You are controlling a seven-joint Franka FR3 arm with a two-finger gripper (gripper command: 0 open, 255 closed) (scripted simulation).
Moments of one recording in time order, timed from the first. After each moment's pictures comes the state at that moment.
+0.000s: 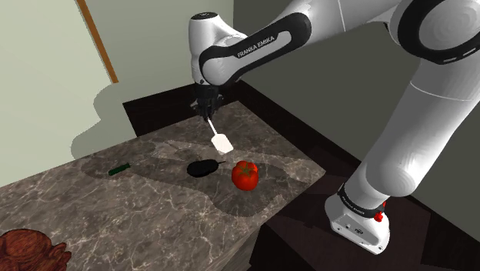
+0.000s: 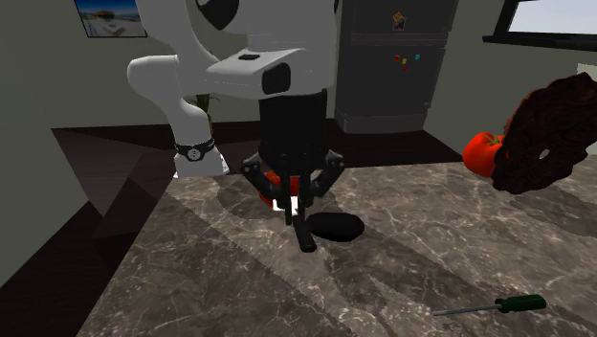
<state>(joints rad) 0.04 0.12 0.33 -2.02 -0.09 2.19 0.57</state>
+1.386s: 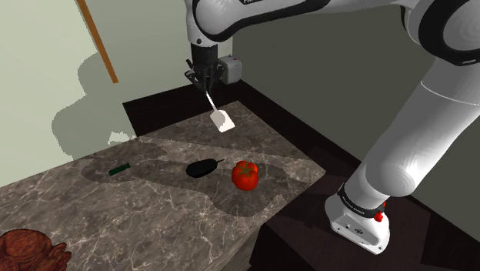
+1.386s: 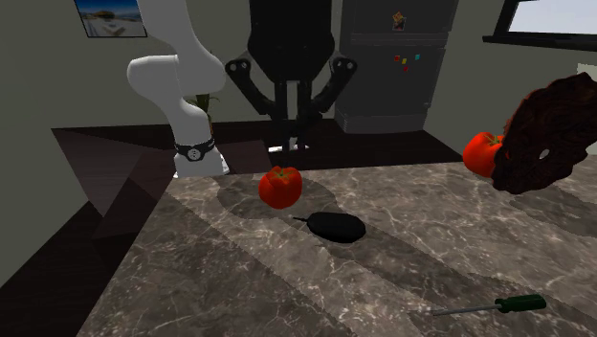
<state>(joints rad) 0.03 0.04 0.33 -1.83 -0.05 1.92 0.53</state>
